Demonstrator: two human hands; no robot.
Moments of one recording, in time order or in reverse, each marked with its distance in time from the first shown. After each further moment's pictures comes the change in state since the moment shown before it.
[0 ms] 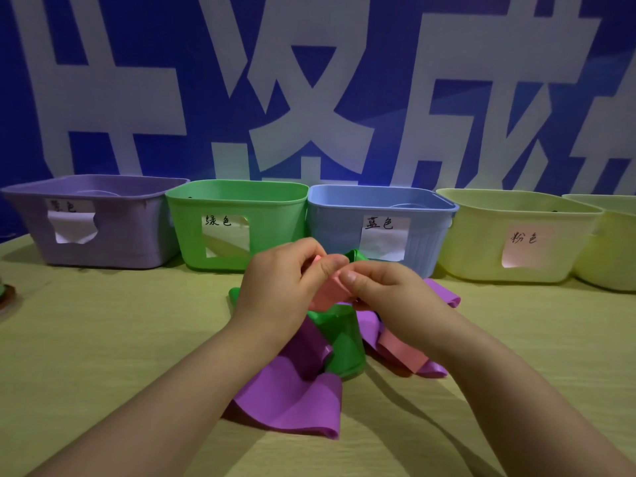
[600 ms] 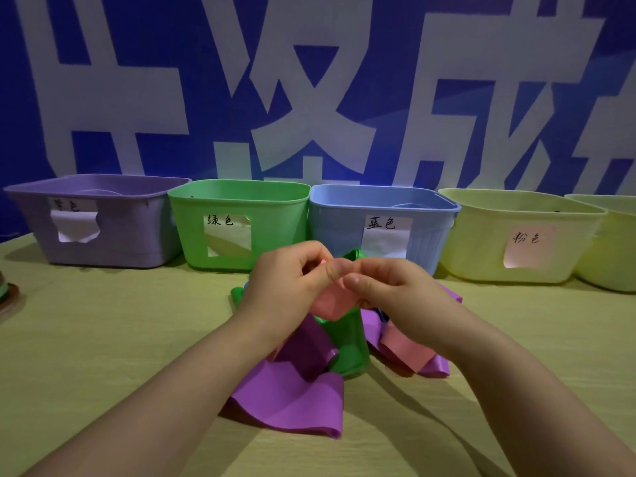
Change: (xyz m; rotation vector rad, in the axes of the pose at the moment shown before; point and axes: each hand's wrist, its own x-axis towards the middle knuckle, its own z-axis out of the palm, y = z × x) left_hand 0.003 -0.007 0.004 -0.206 -0.110 -0.104; right_hand -0.001 -0.003 -0.007 -0.038 -0.036 -0.009
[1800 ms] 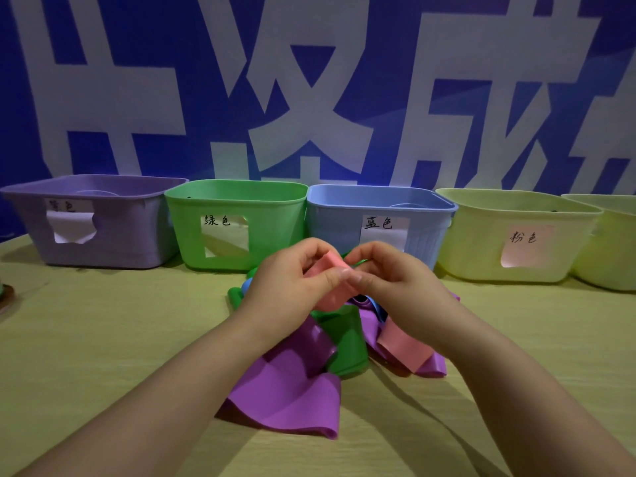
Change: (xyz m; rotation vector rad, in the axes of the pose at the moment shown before) left_hand 0.002 -0.003 0.007 -0.163 -0.065 -0.080; right_hand 0.004 0.004 -0.002 0.108 0.080 -0.063
